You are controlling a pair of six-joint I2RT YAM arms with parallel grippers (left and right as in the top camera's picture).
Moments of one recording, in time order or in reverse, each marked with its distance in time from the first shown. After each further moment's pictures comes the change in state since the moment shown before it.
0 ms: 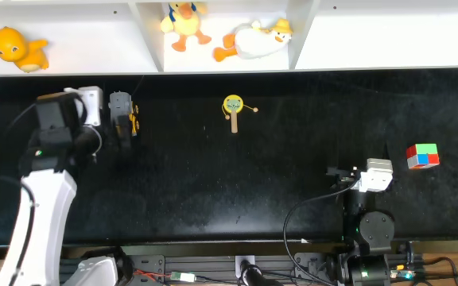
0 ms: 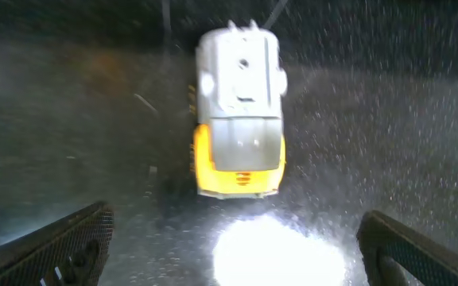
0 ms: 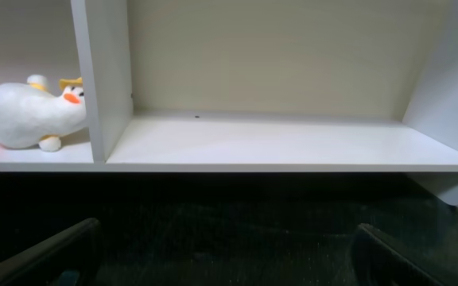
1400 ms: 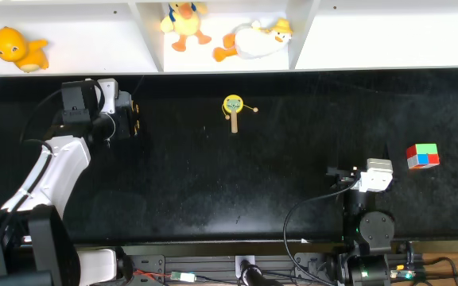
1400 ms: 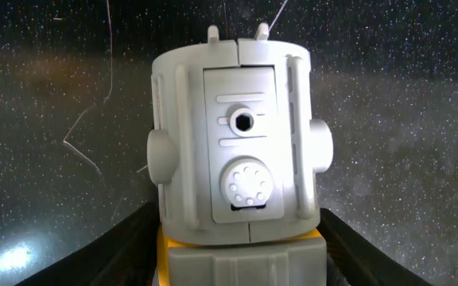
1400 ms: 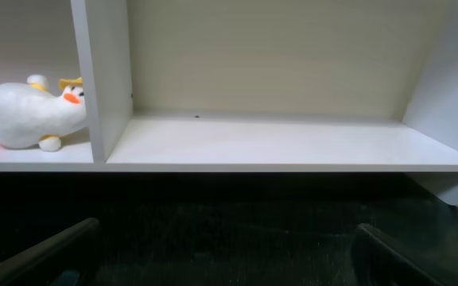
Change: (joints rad) left arm -0.028 0.291 0.000 0.249 0.003 -0.014; right arm 0.000 0.000 0.000 0.000 0.000 0.000
